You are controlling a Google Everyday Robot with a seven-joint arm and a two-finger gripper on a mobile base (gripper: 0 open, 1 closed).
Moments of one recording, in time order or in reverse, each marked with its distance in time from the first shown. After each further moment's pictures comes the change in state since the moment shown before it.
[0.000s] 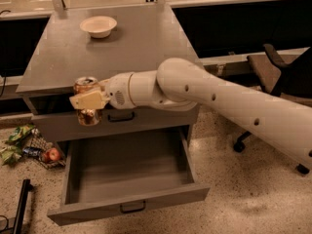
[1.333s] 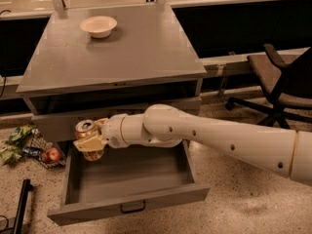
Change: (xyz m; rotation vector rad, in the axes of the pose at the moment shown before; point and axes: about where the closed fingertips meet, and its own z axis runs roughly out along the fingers) arm 0.132 0.001 0.056 -0.003 0.091 -0.140
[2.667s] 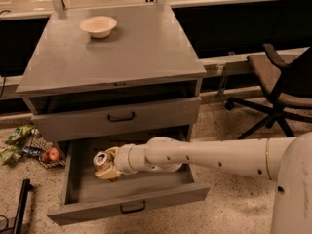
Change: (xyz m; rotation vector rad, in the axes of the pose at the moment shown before) arm 0.160 -0.020 0.038 0.033 0.168 -0.216
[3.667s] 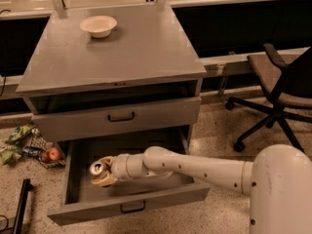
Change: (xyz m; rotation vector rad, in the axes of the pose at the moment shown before) arm 0.047 0.005 0.069 -0.099 -0.157 -0.069
